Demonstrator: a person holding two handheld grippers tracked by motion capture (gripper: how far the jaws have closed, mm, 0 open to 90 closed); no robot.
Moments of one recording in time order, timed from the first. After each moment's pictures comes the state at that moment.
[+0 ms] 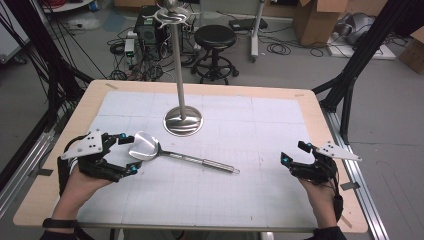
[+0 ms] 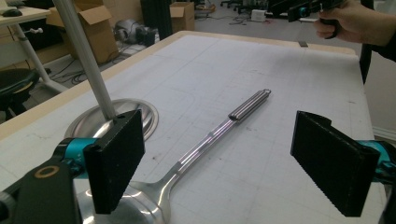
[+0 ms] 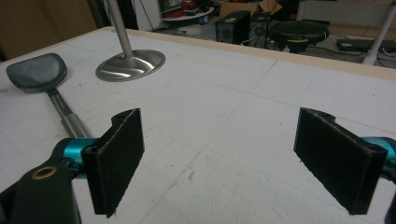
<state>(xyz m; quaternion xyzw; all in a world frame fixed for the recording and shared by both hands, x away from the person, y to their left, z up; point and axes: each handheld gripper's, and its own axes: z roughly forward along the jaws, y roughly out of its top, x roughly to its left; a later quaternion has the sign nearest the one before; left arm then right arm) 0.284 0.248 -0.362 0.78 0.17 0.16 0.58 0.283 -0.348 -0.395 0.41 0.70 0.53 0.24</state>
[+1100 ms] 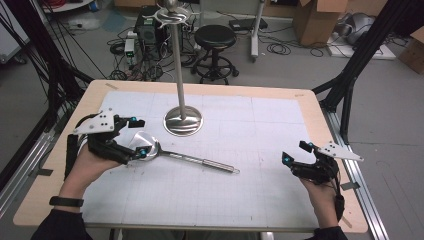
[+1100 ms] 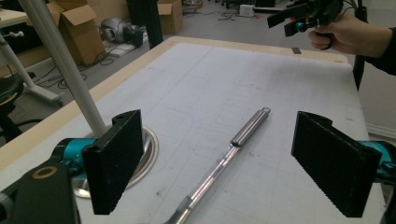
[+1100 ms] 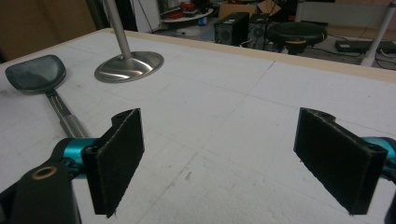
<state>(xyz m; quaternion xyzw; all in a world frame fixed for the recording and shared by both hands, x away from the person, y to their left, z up) 0.323 0.218 -0.318 0.79 0.15 0.14 0.57 0.283 -0.352 -0.393 0.41 0.70 0.53 0.24</state>
